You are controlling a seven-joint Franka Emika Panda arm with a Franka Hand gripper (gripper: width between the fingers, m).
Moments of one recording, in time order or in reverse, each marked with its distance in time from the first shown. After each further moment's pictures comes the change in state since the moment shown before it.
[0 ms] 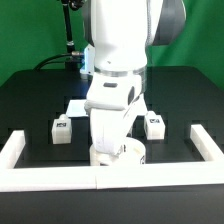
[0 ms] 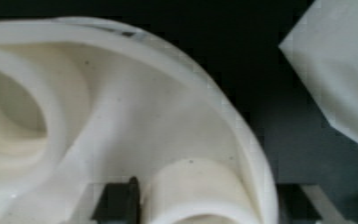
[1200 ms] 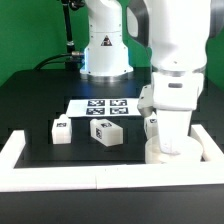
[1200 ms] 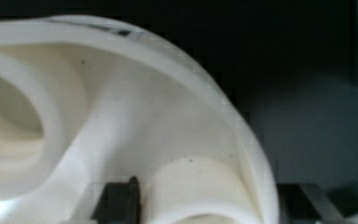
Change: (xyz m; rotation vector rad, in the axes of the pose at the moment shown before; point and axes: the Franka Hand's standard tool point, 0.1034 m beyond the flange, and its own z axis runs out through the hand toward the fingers) arm 0.100 -0.031 -0.002 0.065 0.008 -0.073
